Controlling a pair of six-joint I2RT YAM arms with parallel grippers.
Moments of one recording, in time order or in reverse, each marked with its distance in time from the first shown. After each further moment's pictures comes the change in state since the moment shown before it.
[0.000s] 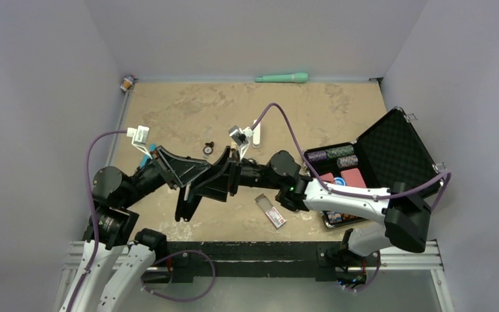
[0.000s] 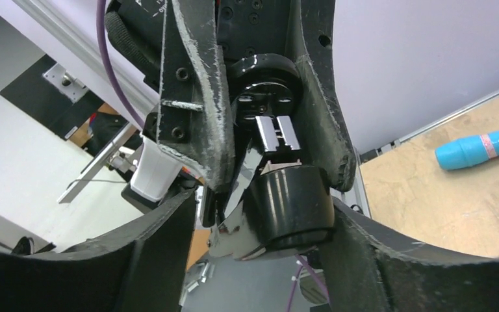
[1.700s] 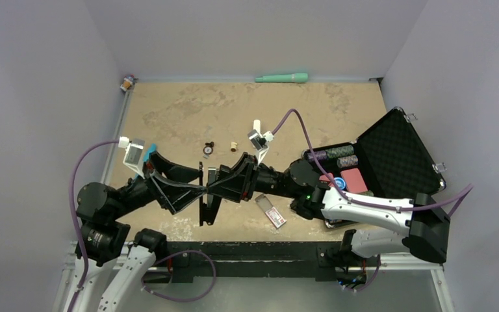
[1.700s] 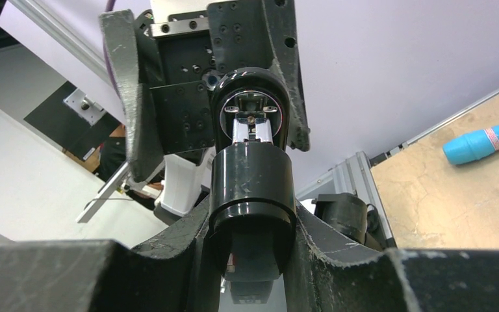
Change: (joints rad) left arm 0.000 -0.106 0.046 -0.059 0.134 0.165; right arm 0.020 -0.161 -0.106 -0.010 0.090 0.051
